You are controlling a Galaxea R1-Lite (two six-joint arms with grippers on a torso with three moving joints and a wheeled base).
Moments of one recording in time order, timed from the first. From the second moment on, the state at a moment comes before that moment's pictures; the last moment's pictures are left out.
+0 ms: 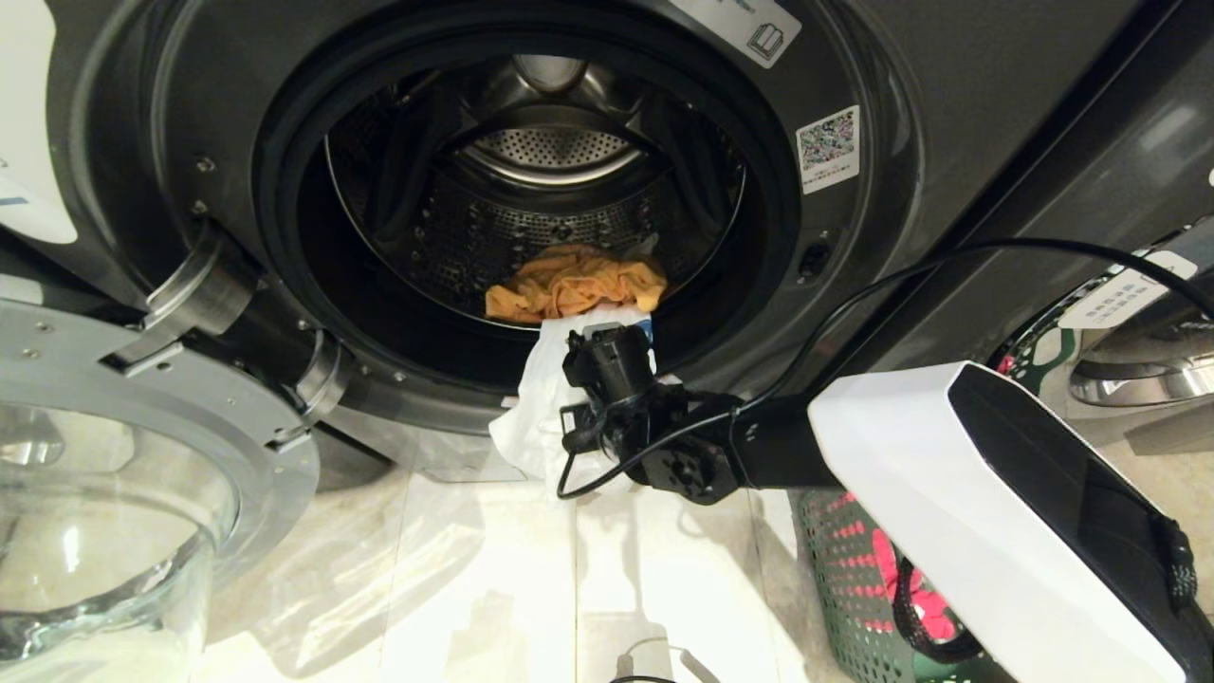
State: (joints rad) left arm 0.00 0.00 0.00 0.00 0.00 0.00; right arm 0.77 2.44 -1.89 -0.15 -0.44 0.23
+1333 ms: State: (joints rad) left arm 0.00 0.00 0.00 0.00 0.00 0.00; right arm 0.76 2.48 -1.95 -1.24 -0.03 -0.48
